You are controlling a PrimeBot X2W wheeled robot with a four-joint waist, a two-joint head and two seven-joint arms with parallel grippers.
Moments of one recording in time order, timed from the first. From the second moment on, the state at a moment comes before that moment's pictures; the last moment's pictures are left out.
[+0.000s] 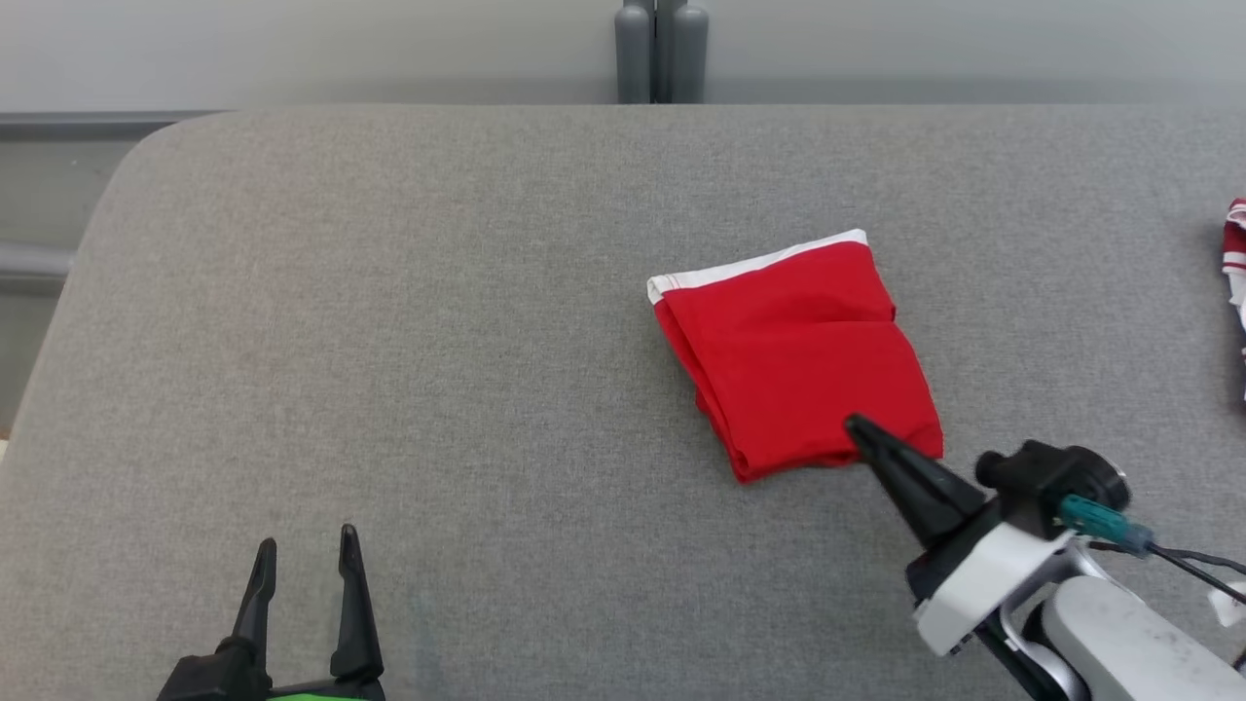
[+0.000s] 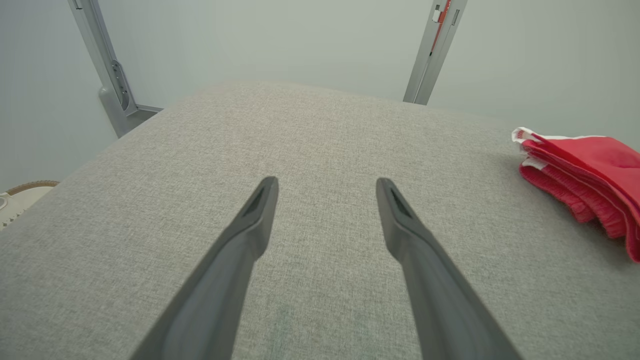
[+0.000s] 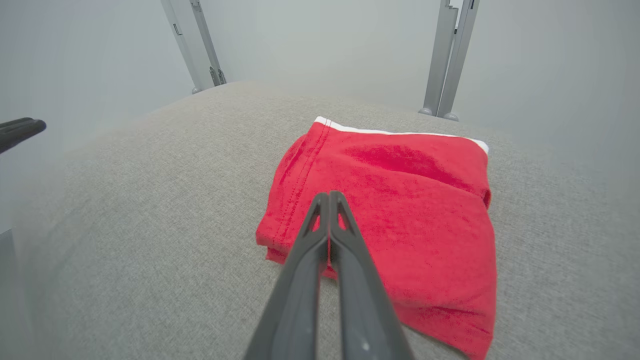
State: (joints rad) left arm 0.15 0.05 -0.06 0.06 -0.26 0.03 -0.26; right arm -0.29 -0.48 0.65 0.19 0.52 0.13 -0.26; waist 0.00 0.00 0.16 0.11
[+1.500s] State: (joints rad) left arm 0.20 0.05 -0.03 0.08 -0.23 -0.04 -0.26; right arm -0.13 -0.30 0.16 0.23 0.48 0.13 -0.16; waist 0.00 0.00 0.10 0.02
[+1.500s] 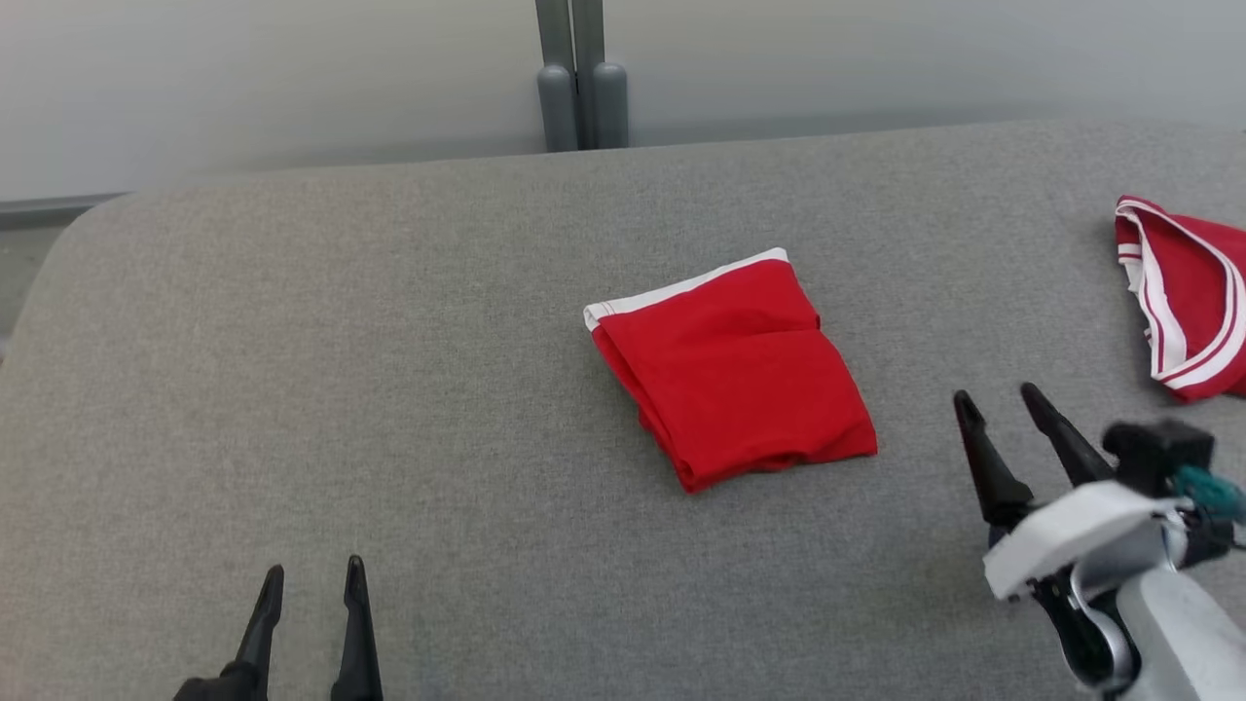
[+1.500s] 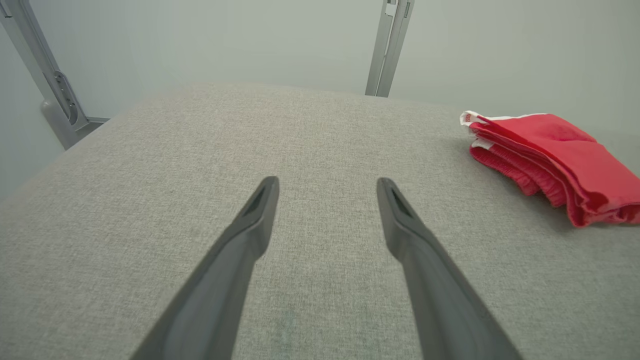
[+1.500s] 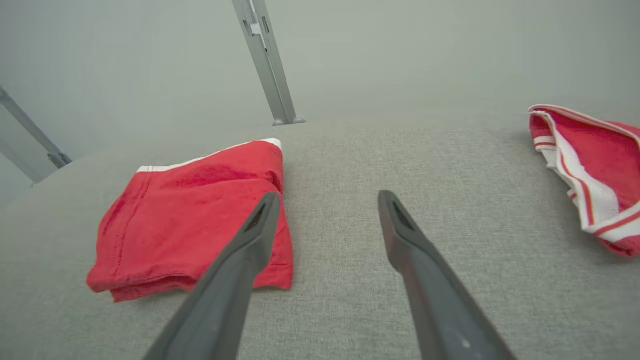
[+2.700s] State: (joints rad) left arm 0.07 0.05 -0.04 0.07 -0.19 -0.07 -0.26; right arm -0.72 -0.63 0.36 0.51 0.96 0.13 0.25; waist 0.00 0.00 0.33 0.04
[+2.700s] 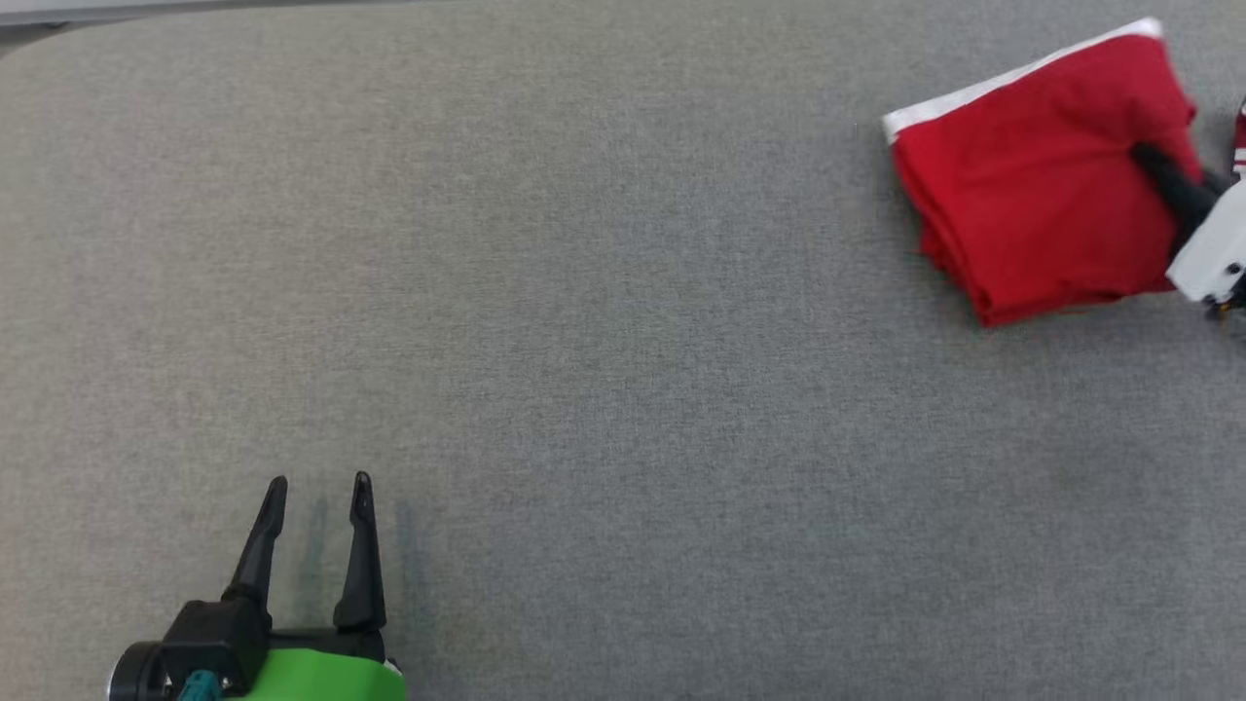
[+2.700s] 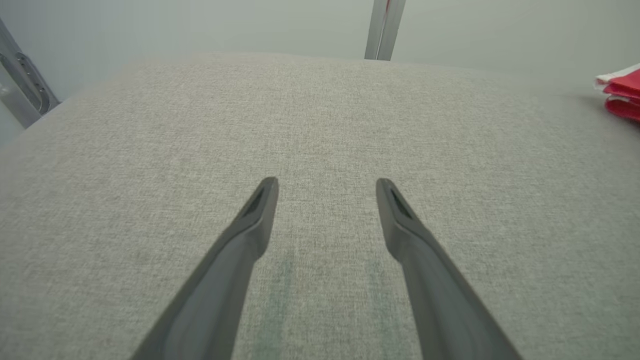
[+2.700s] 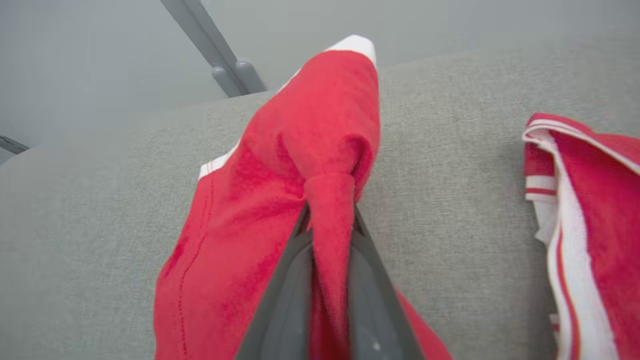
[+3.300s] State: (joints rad) left arm 0.03 0.05 0.03 0.04 -0.11 -0.12 -0.27; right arm -0.83 -0.77 0.11 0.68 0.75 0.13 0.36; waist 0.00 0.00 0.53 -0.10
